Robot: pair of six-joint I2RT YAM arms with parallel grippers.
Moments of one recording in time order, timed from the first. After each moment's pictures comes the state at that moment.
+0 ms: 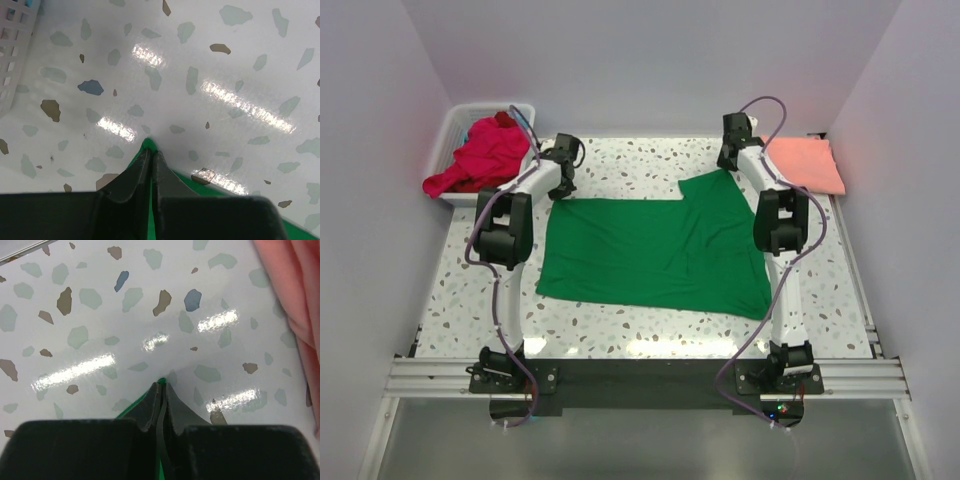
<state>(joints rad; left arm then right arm) -0.20 2.26 1.77 -0.60 -0.45 -0.55 0.13 2.57 2.28 -0.56 0.29 0.39</state>
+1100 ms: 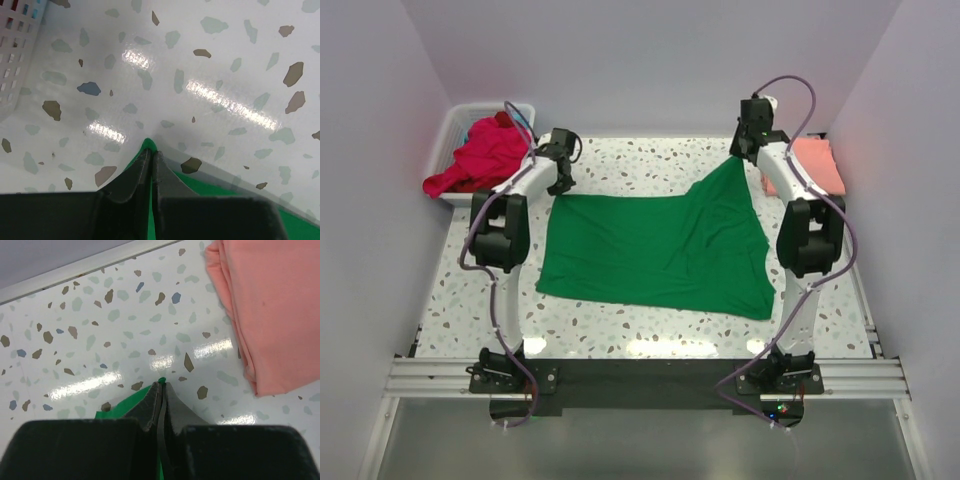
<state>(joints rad) -0.19 2.22 1.77 -0.60 -0.40 -0.54 0.13 2.15 1.92 -0.47 0.28 0.34</state>
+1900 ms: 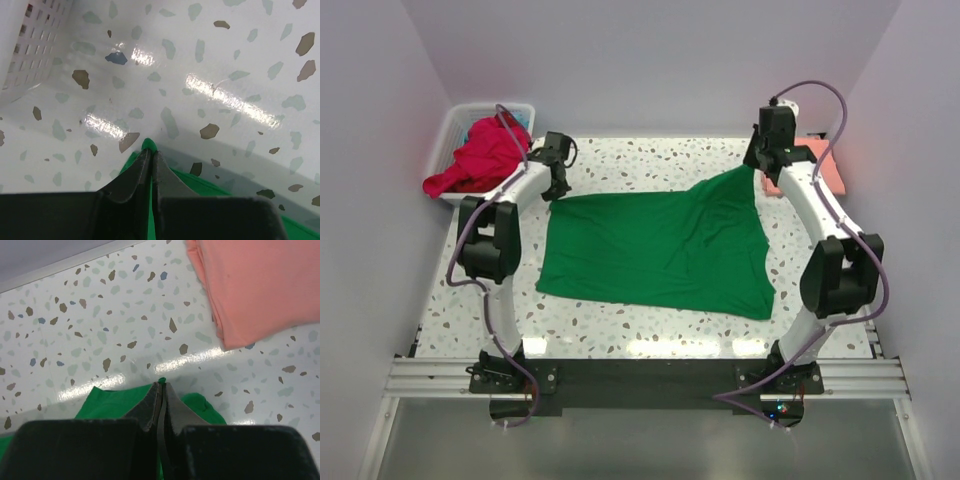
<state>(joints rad) -0.19 2.08 1.63 -0.60 -0.40 -0.55 0.13 1.79 1.62 -0.48 0.27 0.34</state>
